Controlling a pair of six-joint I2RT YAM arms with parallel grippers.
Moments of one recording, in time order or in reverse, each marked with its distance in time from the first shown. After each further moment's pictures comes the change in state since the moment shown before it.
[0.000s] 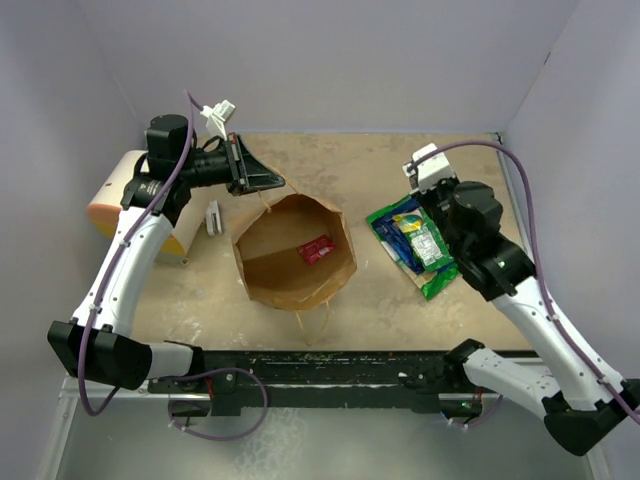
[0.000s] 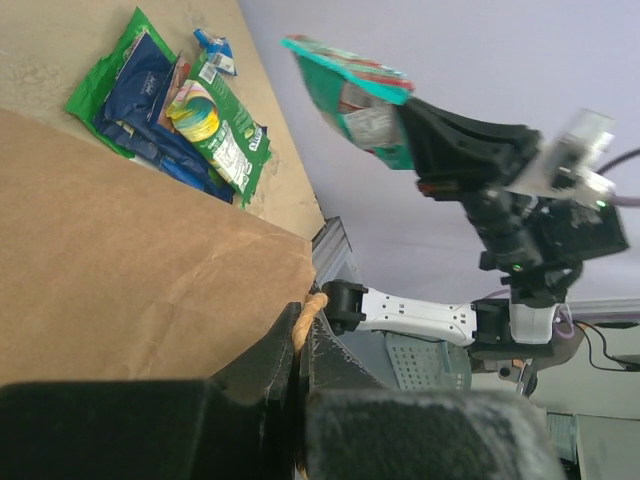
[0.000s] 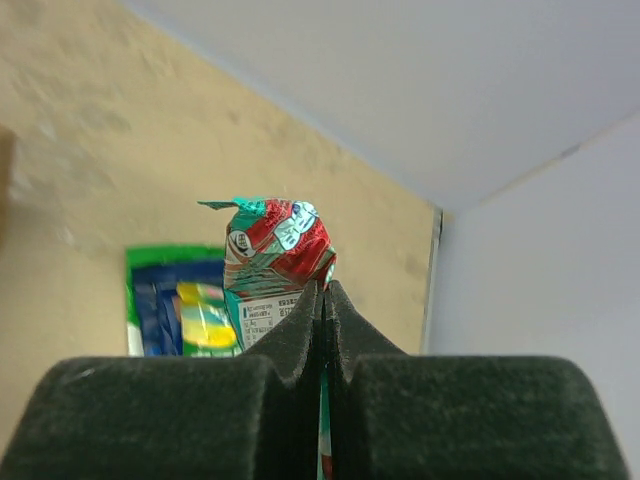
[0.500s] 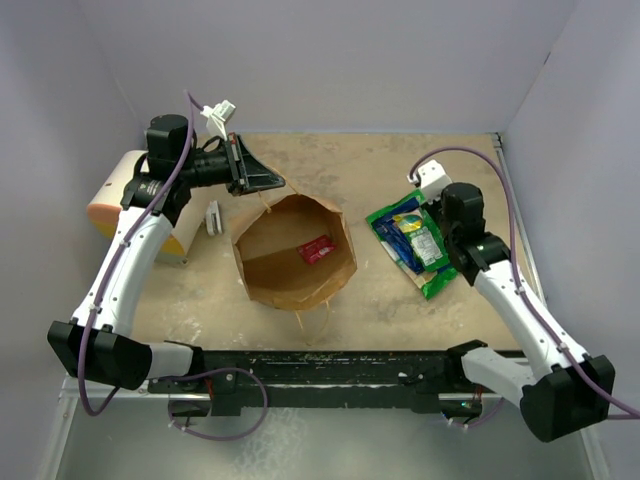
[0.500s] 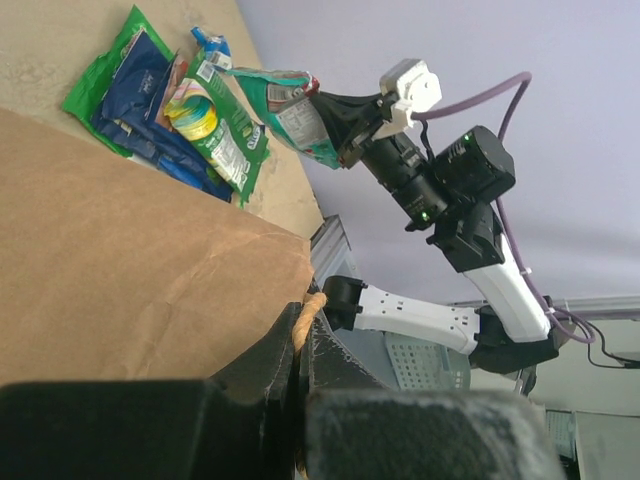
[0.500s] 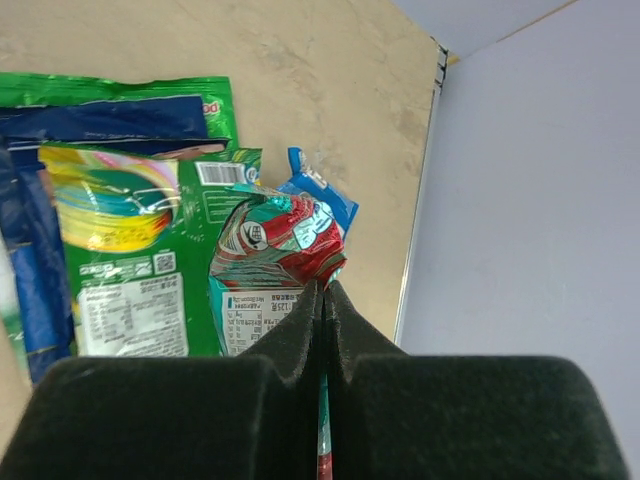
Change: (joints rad) left arm 0.000 0.000 0.000 0.000 0.005 0.000; right arm -0.275 0.111 -0.245 0.019 -0.025 -0.045
